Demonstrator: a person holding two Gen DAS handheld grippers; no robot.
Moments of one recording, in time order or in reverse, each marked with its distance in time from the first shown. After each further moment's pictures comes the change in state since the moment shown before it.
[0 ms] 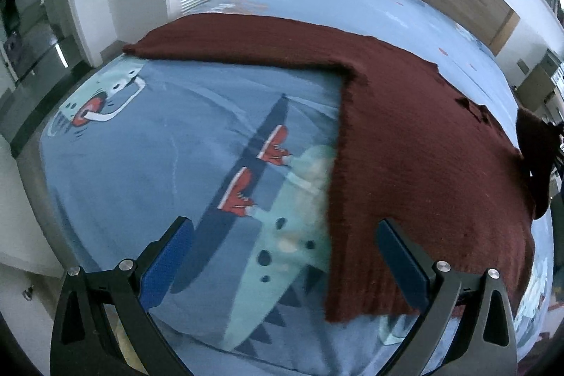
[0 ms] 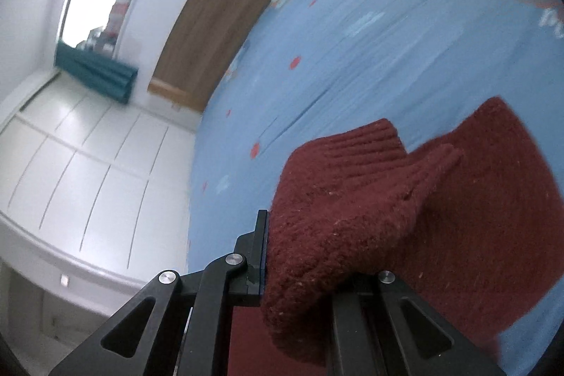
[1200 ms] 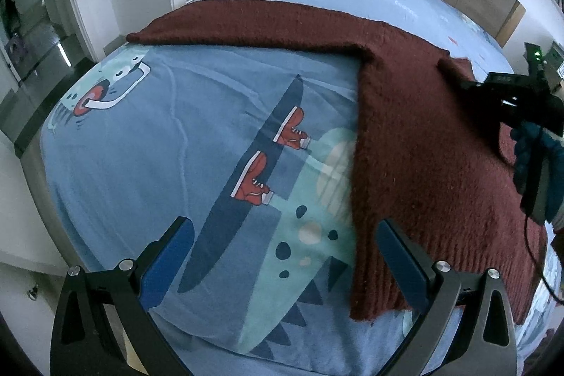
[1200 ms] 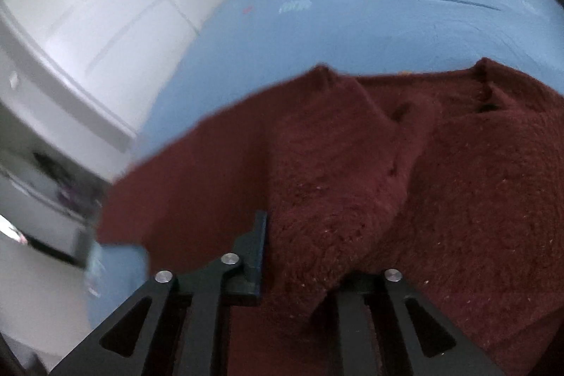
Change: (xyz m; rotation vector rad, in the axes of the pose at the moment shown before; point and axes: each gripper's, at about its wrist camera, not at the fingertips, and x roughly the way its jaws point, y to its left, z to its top) left arm 0.017 0.009 -0.008 0.017 0.028 0.029; right arm 0.178 0.119 -0.212 -0.613 0.384 -0.178
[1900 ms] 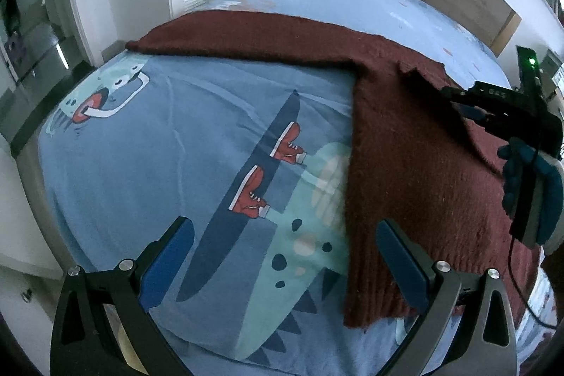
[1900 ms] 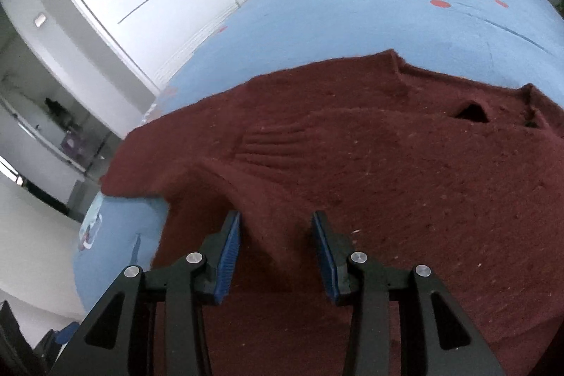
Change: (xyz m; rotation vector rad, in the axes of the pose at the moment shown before) left arm -0.007 0.002 0.005 -0.016 -0.034 -0.029; right arm -0.003 0.044 -0.026 -0.166 0.037 0.066
